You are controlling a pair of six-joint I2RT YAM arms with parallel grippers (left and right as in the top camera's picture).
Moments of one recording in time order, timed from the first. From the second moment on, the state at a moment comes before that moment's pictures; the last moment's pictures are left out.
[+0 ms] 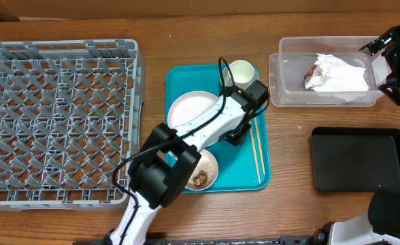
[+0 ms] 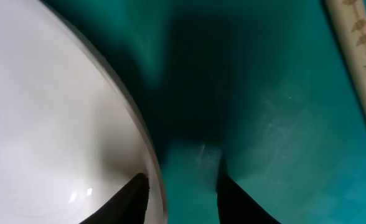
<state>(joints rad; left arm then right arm) -0.75 2.22 1.70 -1.04 -0.12 -0.29 -0.35 1.72 2.08 -1.52 -0.38 0.62</state>
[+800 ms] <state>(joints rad) -0.75 2.23 2.07 -1.39 -0.15 -0.29 -0.35 1.72 2.08 -1.52 -0.38 0.61</state>
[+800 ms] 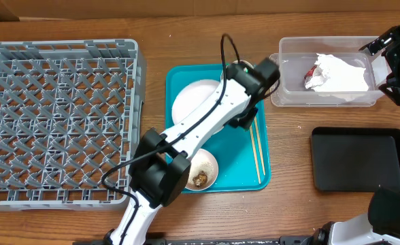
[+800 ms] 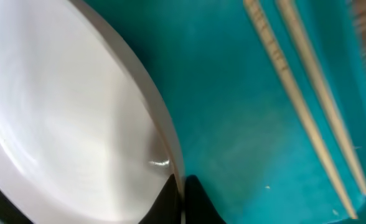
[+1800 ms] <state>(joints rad) 0.24 2.23 2.64 -1.69 0.64 0.14 -0.35 1.72 2.08 -1.52 -0.38 0.61</state>
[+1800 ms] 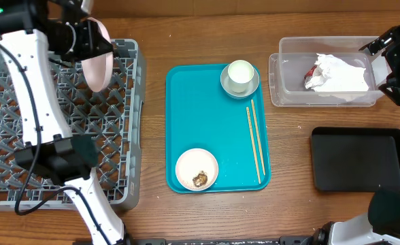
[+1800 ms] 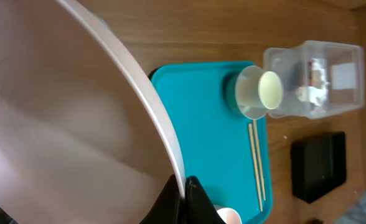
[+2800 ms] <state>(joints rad) 0.40 2.22 2.40 -1.69 0.82 0.51 -0.35 1.72 2.08 -1.52 -0.38 0.62</state>
